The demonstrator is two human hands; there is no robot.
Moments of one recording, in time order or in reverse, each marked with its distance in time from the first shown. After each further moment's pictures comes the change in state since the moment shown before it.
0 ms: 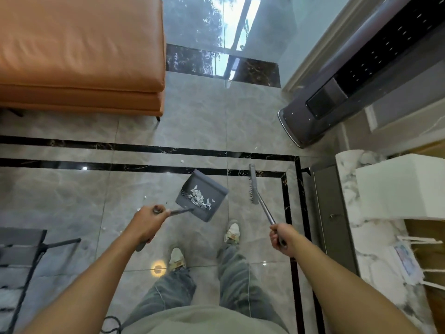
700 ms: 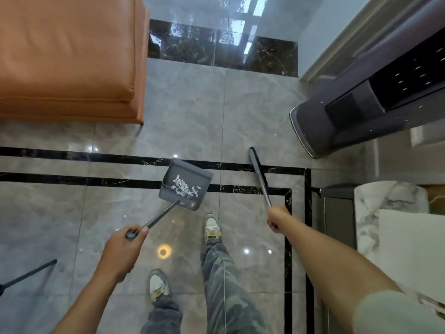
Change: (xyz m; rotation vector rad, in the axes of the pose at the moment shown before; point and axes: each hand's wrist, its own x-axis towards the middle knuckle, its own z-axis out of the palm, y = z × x) left_hand 0.166 0.171 0.059 -0.035 0.262 -0.181; right_hand 0.181 -0.324 0.014 -0.546 0.216 -0.005
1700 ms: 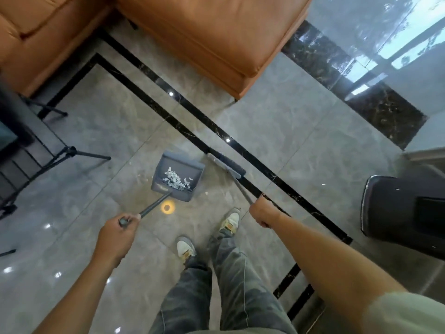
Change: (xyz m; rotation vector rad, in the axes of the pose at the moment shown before) left_hand -0.108 -0.131 -0.018 -0.391 0.444 -0.480; right_hand -0.126 -0.074 0.154 -1.161 -0.165 -0.596
